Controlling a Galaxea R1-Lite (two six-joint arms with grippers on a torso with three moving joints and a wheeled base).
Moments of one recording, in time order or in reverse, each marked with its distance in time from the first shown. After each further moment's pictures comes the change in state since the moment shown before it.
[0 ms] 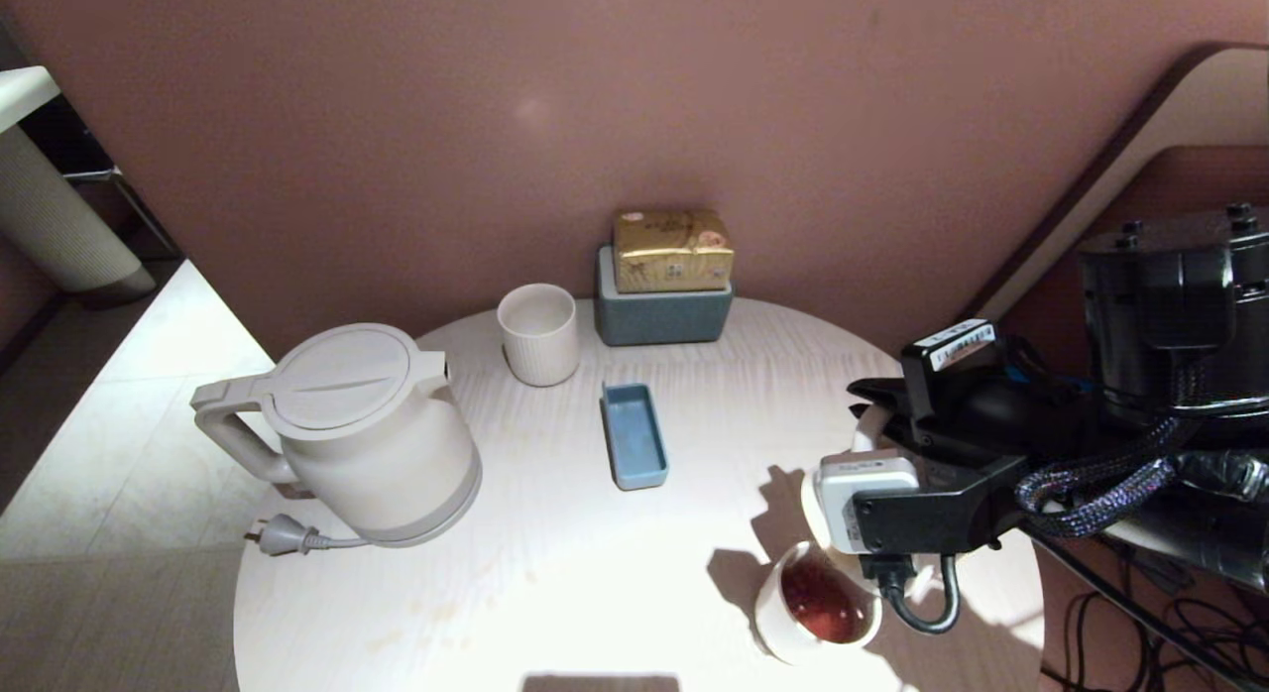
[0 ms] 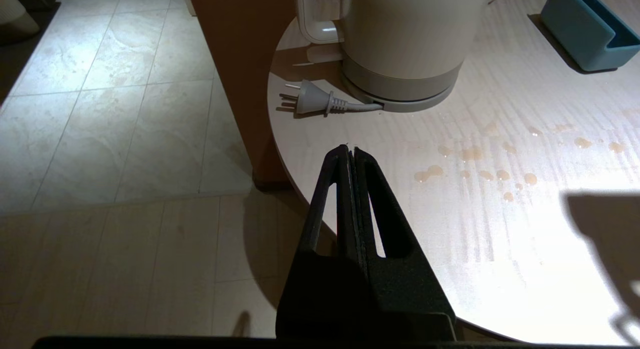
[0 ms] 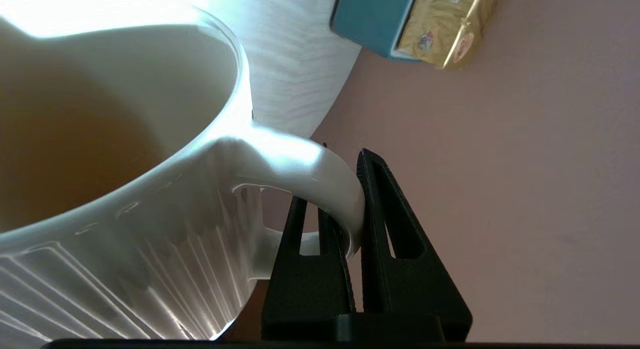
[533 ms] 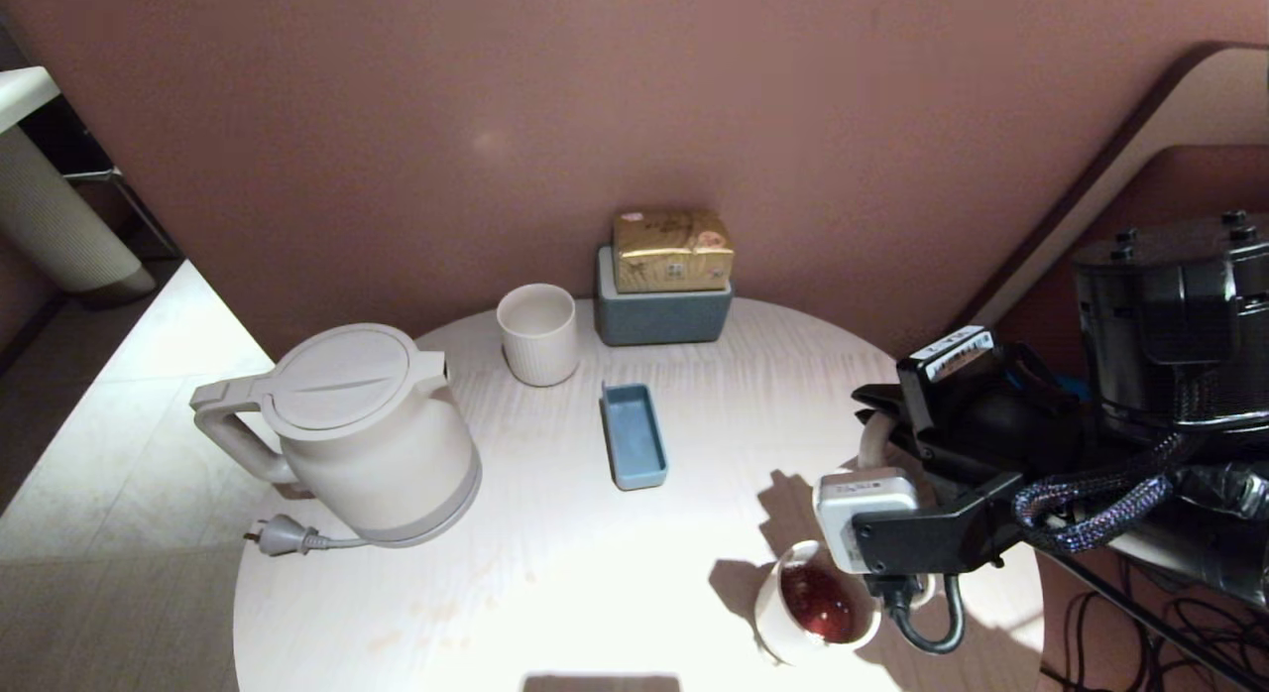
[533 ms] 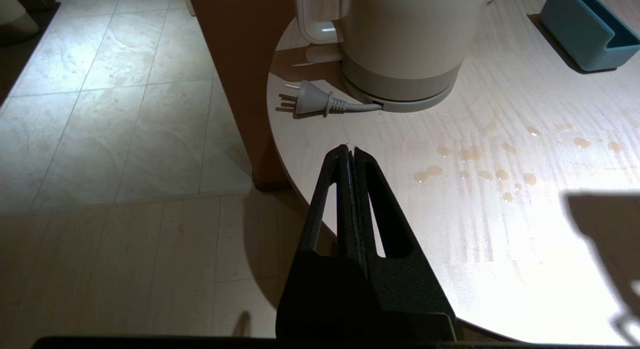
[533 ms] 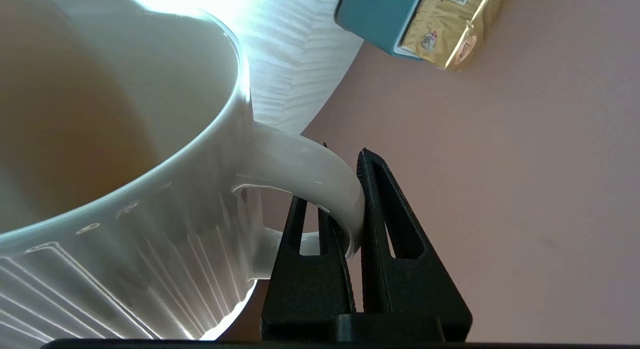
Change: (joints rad) left arm 0.000 0.000 0.000 0.000 0.000 0.000; right arm 0.032 -0.002 -0.003 0.027 -0.058 -0.052
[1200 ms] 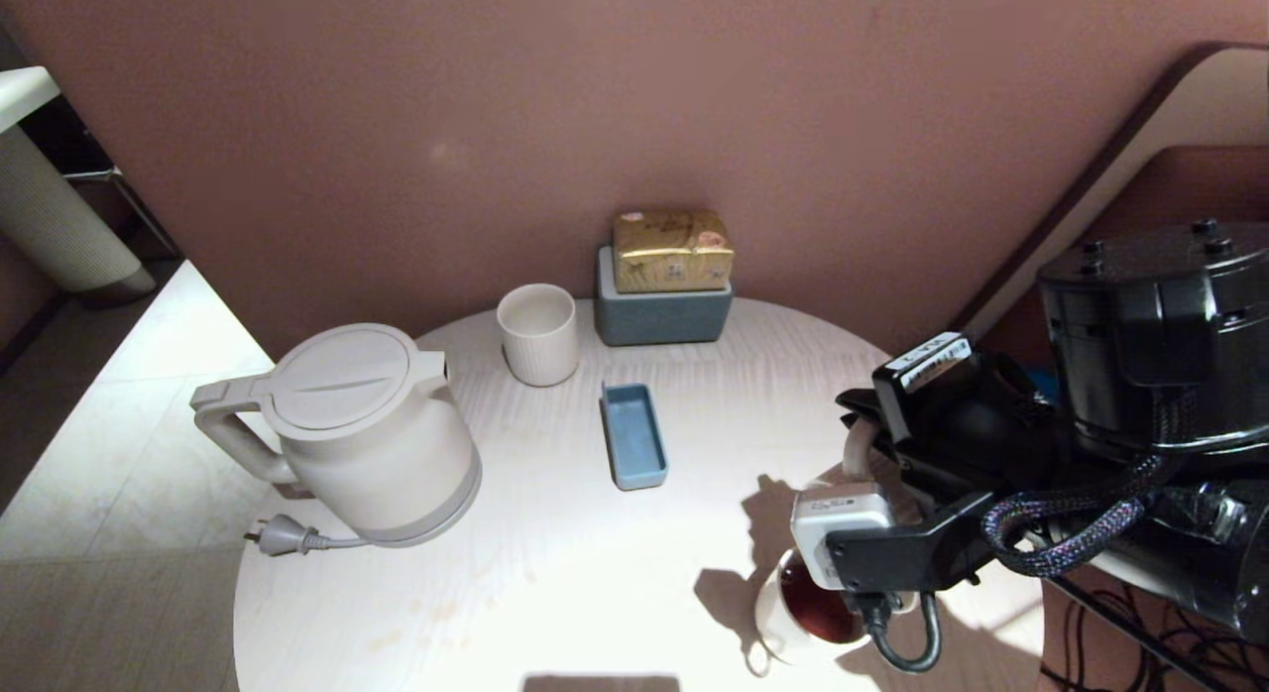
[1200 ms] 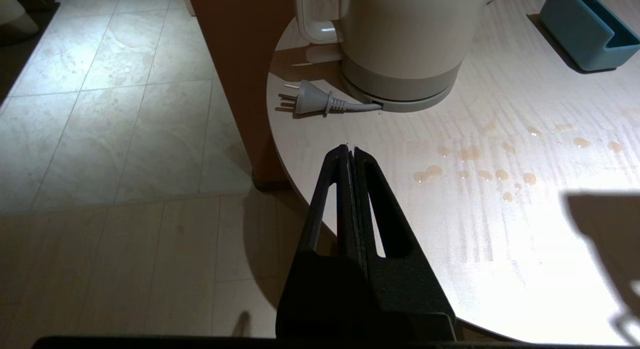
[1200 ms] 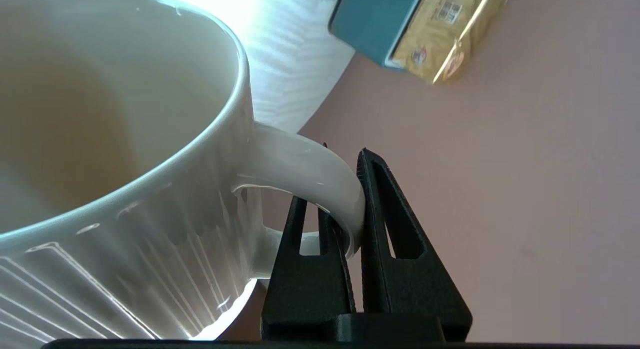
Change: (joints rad) left arm 0.000 0.000 0.000 0.000 0.000 0.000; right arm 0.064 0.023 -0.016 0.001 -0.065 -0.009
